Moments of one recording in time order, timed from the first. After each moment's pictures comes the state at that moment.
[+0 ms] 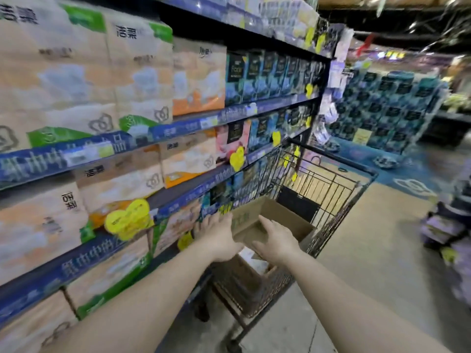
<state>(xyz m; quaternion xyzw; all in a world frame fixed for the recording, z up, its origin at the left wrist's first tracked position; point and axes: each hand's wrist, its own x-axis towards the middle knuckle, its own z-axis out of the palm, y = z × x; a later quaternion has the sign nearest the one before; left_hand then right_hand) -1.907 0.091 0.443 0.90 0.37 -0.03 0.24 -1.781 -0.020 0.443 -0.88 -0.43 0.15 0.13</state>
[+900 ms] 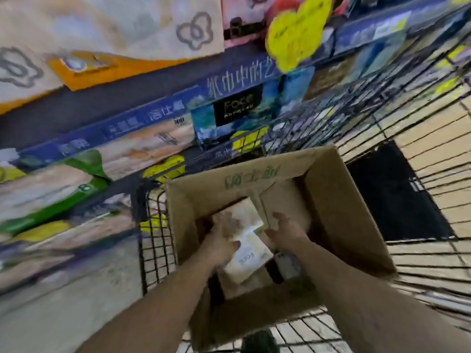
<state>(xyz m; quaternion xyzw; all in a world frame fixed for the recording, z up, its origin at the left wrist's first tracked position) -1.627 0.212 0.123 0.48 0.66 -0.05 0.57 -1.439 0.198 0.124 -0.76 -0.41 0.49 -0.07</state>
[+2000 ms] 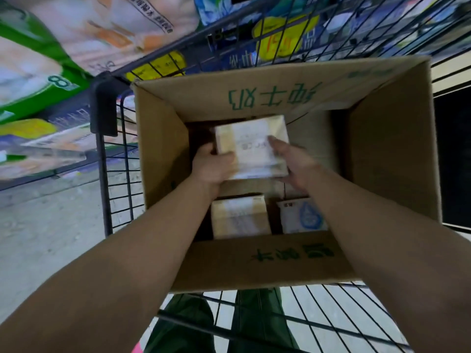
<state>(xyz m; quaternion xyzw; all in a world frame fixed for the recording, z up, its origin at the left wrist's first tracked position) -1.593 0.232 0.081 0.20 0.78 0.20 0.56 -1.427 0.242 0.039 -0.67 -0.08 0.72 0.17</state>
